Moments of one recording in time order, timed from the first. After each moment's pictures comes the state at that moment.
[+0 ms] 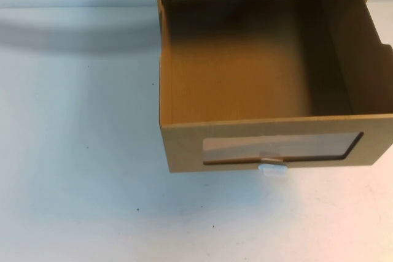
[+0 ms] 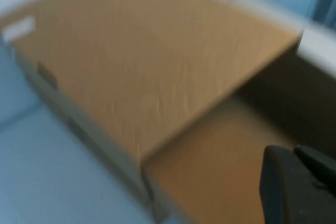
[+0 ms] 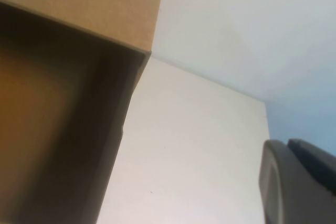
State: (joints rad) right arm 0.99 0.85 -1.26 -0.98 1.25 0.55; left arm -0.63 1.49 -2.17 -0.03 1.27 0.13
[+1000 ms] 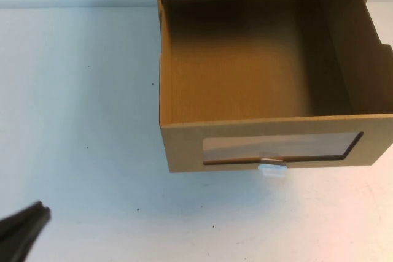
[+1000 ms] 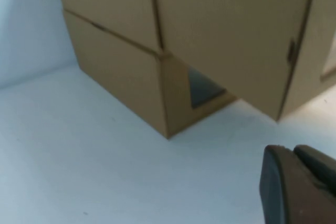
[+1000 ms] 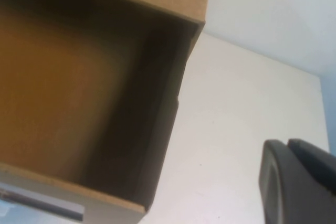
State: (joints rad) right arm 0.99 0.85 -1.26 -0.84 1.25 0.55; left arm -0.68 0.21 -0.24 0.29 0.30 -0.15
